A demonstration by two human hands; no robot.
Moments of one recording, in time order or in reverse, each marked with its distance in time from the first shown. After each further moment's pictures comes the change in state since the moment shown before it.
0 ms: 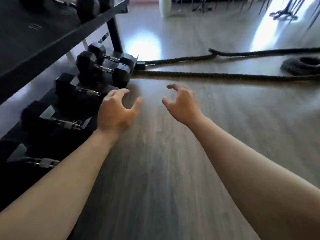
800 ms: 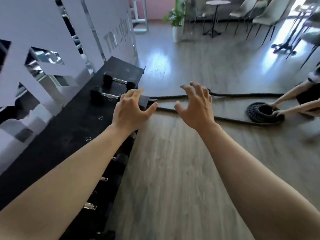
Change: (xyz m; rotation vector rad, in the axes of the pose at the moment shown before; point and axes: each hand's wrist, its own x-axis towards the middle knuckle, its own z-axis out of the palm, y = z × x) left_hand 0.221 0.444 -0.373 0.133 -0.093 0.047; right_hand 0.098 -0.369 -0.471 -0.267 0.108 -0.272
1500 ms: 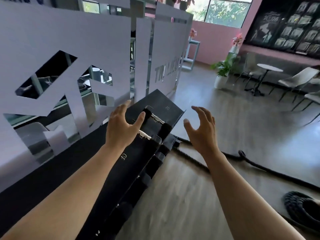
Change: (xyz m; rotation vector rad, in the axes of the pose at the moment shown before) left_hand 0.181 -0.256 -0.051 -0.137 0.433 -0.358; right_hand 0.269 -0.112 0.209 0.336 -0.059 -0.129
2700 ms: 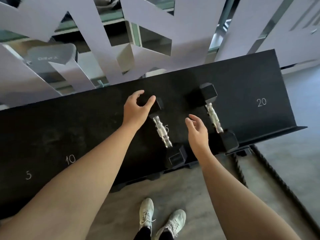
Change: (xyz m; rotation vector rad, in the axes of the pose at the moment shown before) left_hand 0.177 -0.269 0.330 0.065 0.314 -0.937; right_hand 0.229 0.307 0.427 0.564 -0.963 0.495
